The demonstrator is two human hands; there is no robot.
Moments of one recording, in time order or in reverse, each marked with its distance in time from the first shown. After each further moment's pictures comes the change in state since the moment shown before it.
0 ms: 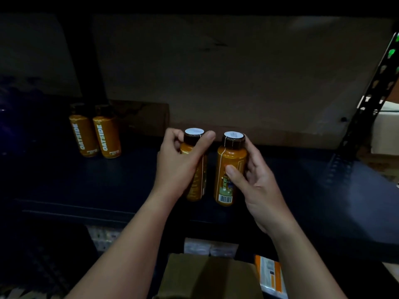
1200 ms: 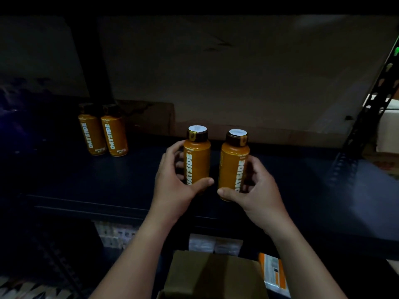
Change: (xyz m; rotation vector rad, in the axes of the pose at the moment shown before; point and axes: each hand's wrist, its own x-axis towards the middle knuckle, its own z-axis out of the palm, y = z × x) left_hand -0.026 -0.046 -0.025 0.160 -0.074 0.145; right_hand -0.003 0.021 -0.001 -0.365 0.084 0.102
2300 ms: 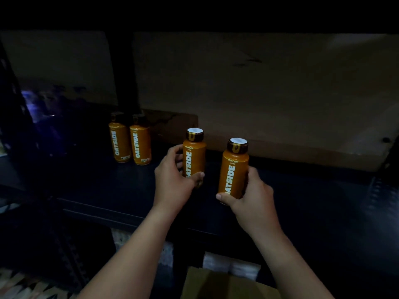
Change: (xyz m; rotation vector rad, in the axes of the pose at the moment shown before) left_hand 0.048 -0.024 -0.042 0.195 0.176 -0.117; right_hand 0.030 -0.023 0.064 -0.323 0.078 0.032
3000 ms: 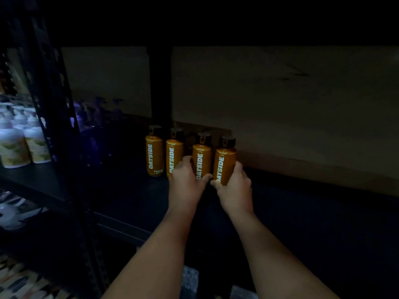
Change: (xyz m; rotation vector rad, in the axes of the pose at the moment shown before) left_hand 0.066 -0.049 -0.027 0.377 0.160 -0.048; right_hand 0.084 -0.055 0.125 0.015 0.020 -0.018
